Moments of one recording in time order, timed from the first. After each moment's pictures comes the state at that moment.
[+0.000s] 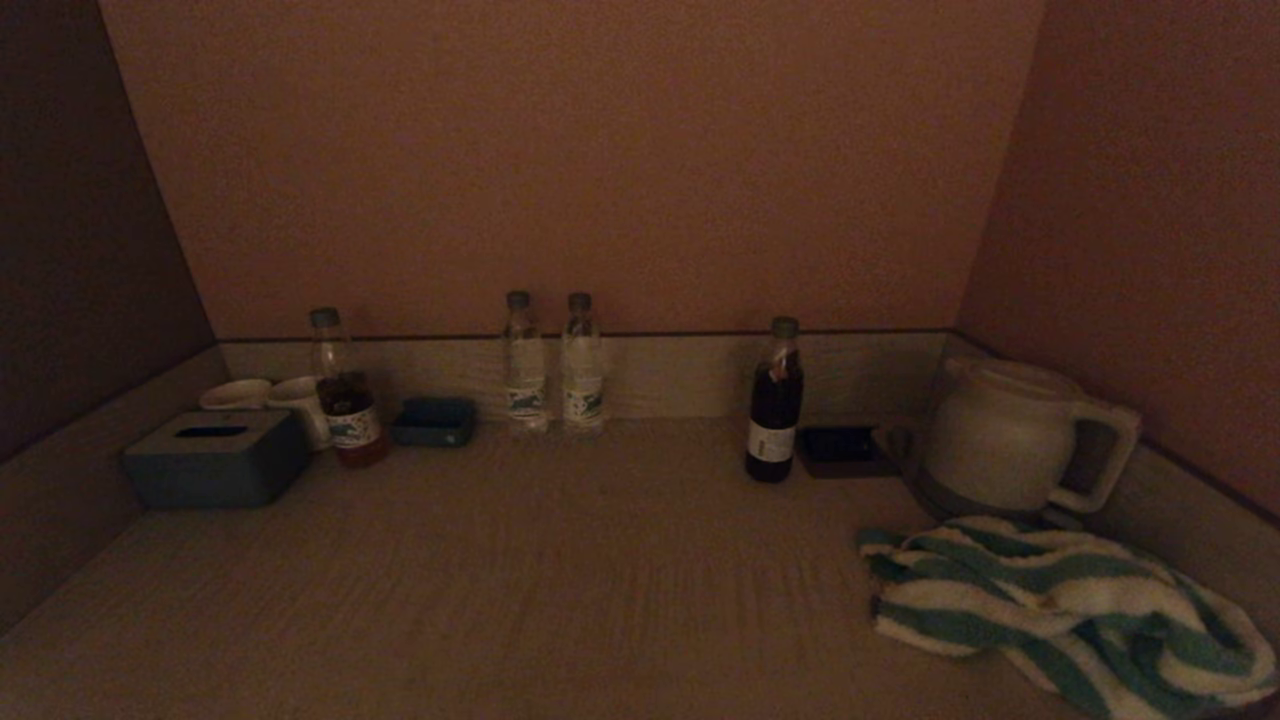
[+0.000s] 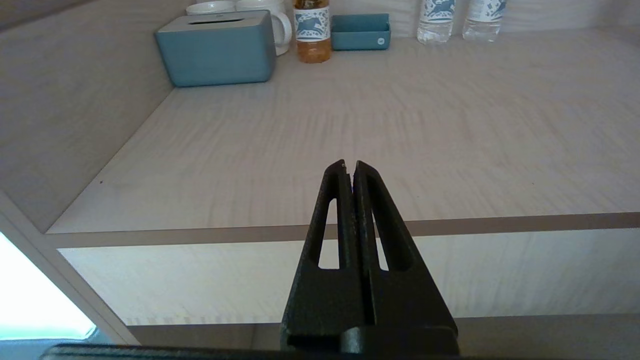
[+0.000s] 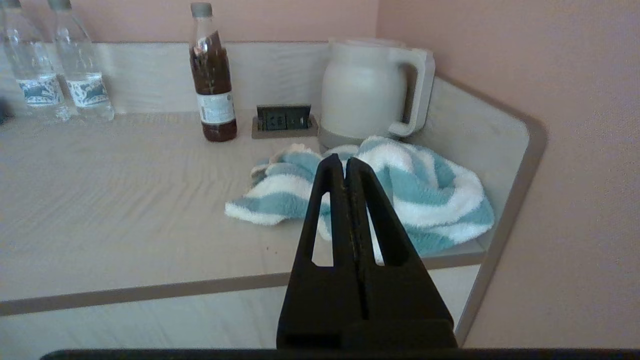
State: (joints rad) left arm 0.01 0.00 -0.02 0.04 -0.01 0.03; right arm 0.01 0.00 -0.18 0.06 -0.12 -0.05
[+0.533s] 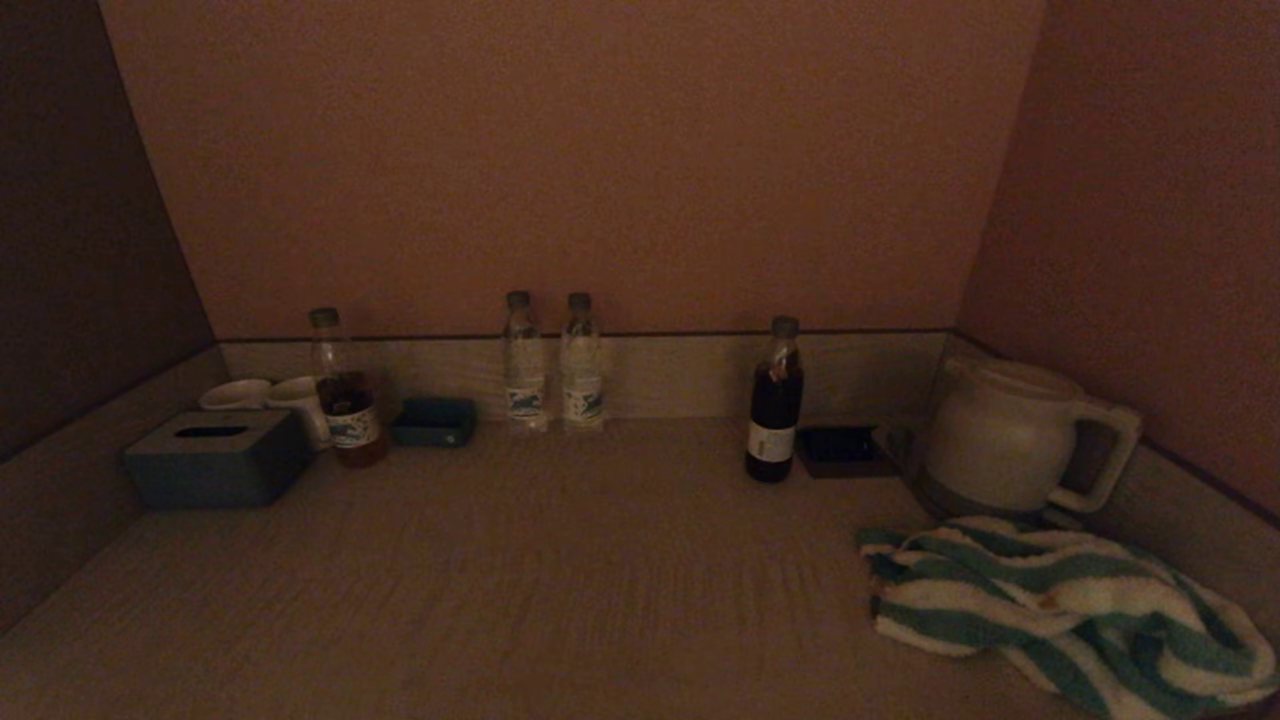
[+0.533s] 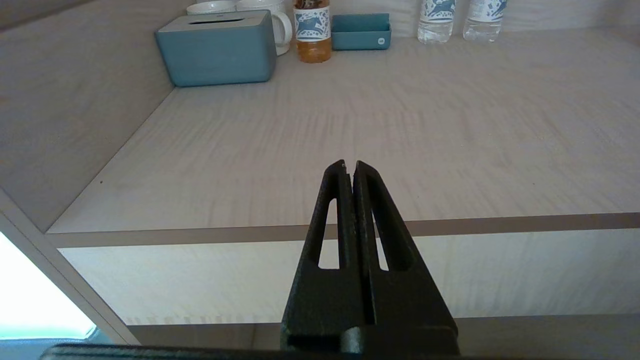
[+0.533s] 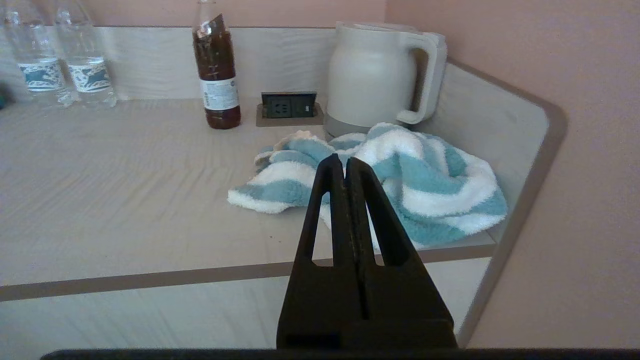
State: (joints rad) left arm 0.01 0.00 -0.02 0.04 -0.01 0.03; right arm 0.01 0.00 -0.13 0.03 -0.10 -0.05
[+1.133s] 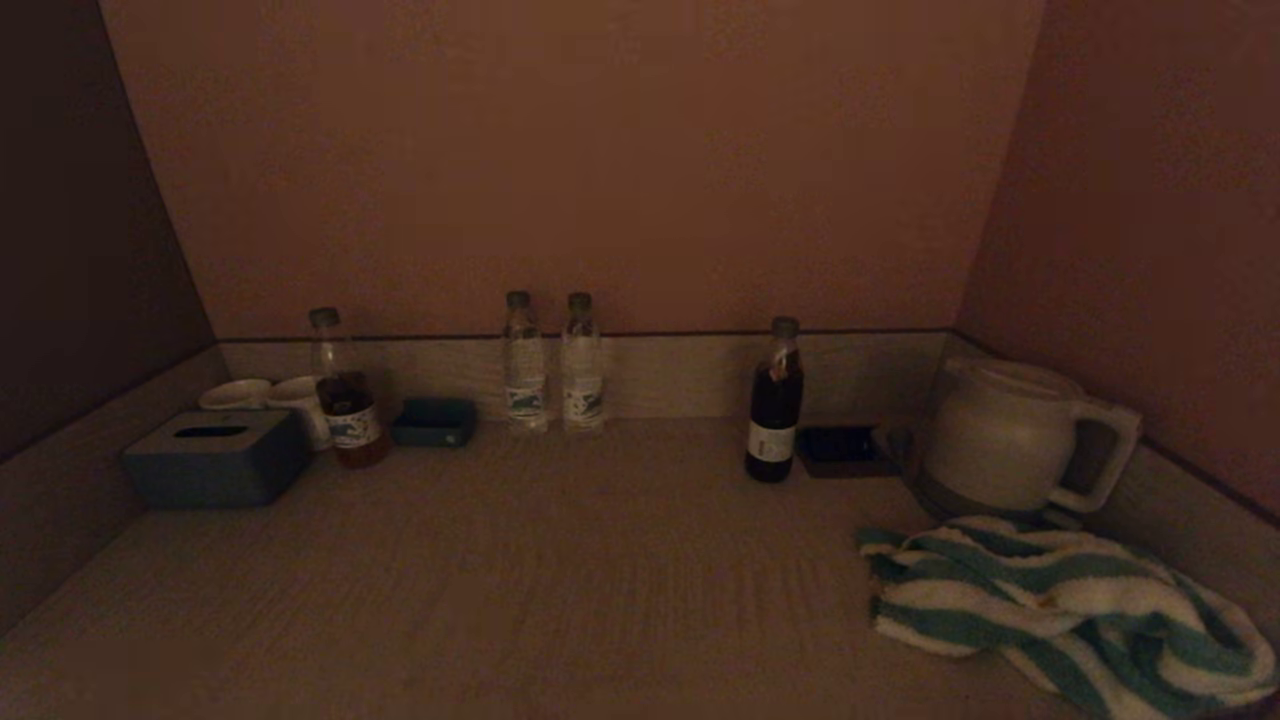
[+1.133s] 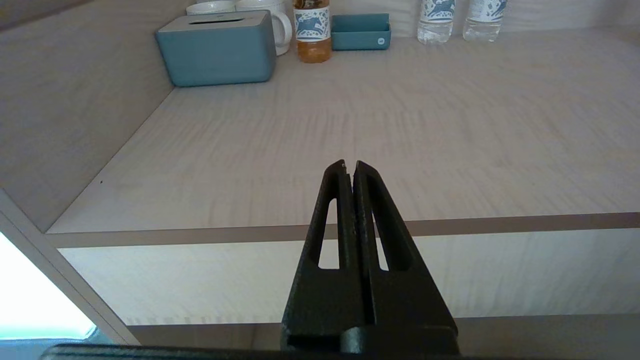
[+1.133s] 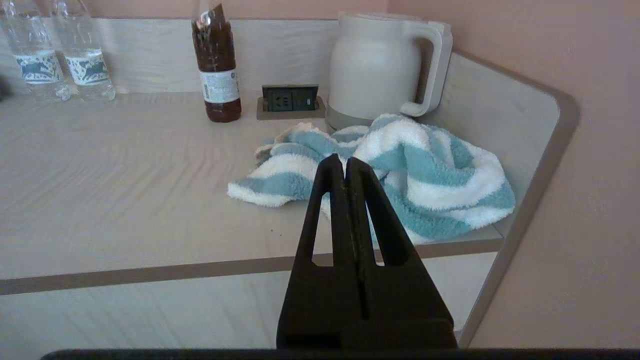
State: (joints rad) left arm 0.01 0.00 -0.02 0.04 -0.01 0.03; right arm 0.01 0.00 -0.08 0.00 -0.10 -0.04
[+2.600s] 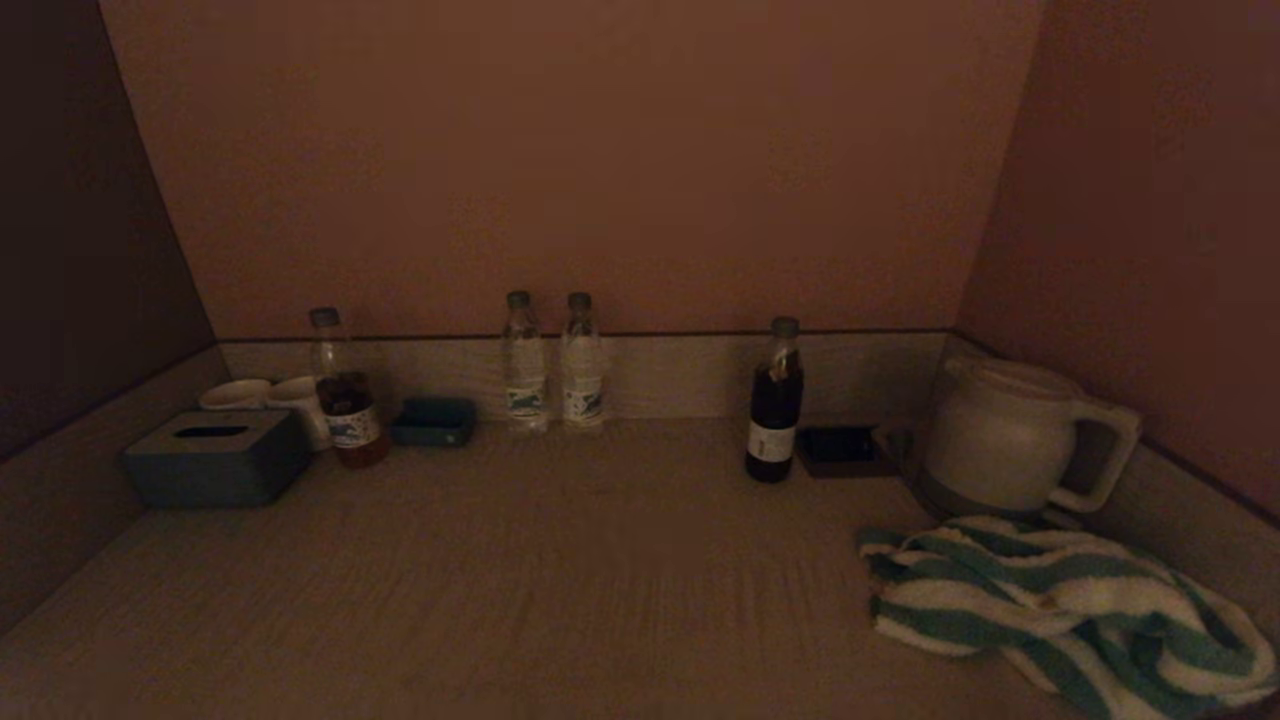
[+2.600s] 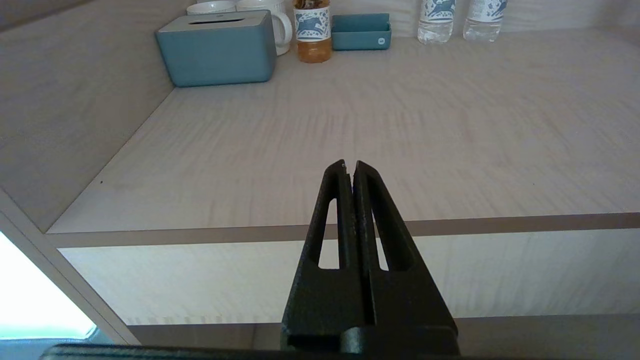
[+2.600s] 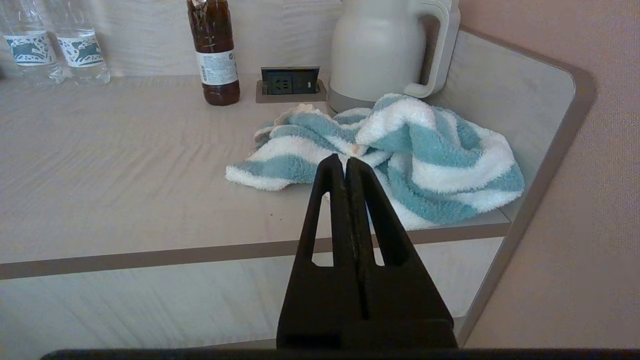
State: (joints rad) left arm 0.01 0.00 -0.02 0.04 -0.01 0.03; right arm 0.01 0.00 -0.04 0.00 -0.10 -0.04
